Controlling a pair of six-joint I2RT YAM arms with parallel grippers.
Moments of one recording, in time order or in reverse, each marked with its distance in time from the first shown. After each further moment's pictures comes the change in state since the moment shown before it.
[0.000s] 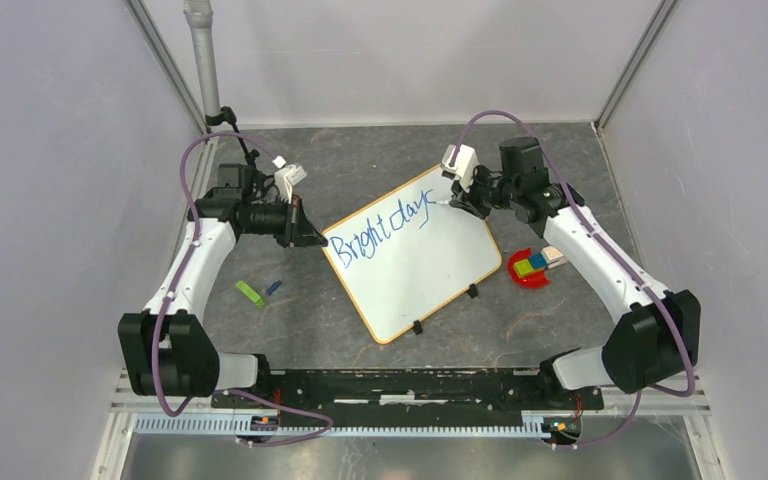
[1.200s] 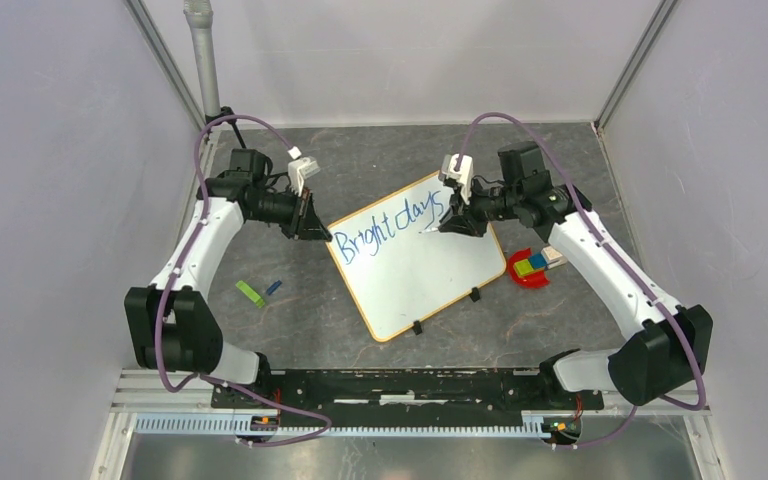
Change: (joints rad) left arm -0.047 0.122 0.146 -0.116 -0.031 0.147; right arm 0.041 -0.061 0.036 -0.198 -0.234 0.076
